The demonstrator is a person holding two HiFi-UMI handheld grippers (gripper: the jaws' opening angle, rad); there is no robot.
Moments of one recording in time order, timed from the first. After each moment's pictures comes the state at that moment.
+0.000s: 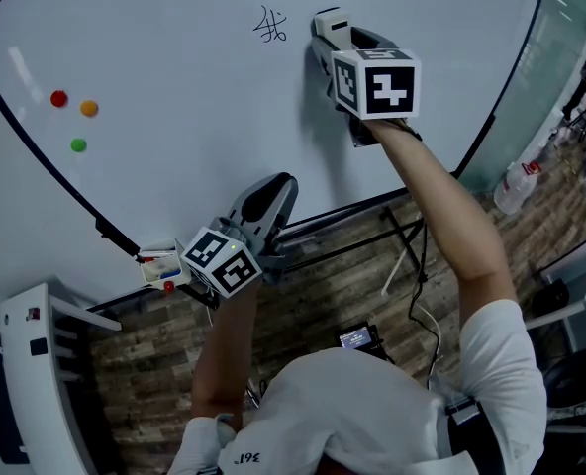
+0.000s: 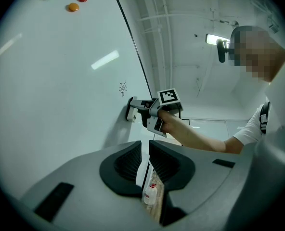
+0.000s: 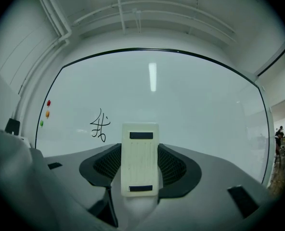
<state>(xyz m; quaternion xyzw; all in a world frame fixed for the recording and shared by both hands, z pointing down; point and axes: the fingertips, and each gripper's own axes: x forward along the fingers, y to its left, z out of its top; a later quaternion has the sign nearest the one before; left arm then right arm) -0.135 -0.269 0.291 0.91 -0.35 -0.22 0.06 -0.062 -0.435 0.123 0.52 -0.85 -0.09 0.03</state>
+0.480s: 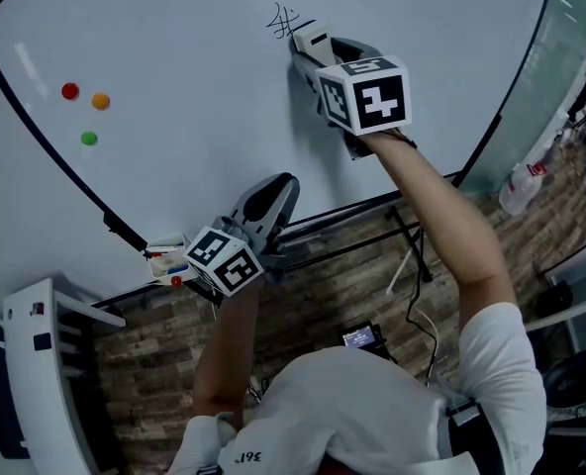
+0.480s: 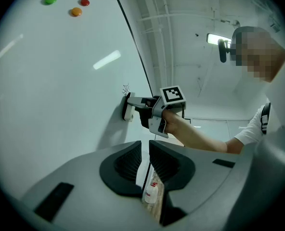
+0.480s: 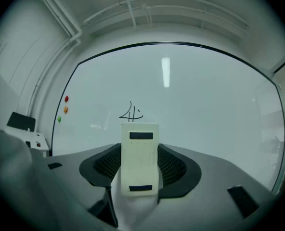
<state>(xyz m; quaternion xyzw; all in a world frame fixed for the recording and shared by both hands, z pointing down) -0.151 -0.264 0.296 0.90 -0.36 -0.22 0.07 -0.115 -0.411 0.147 0.46 -0.88 -0.10 0.07</state>
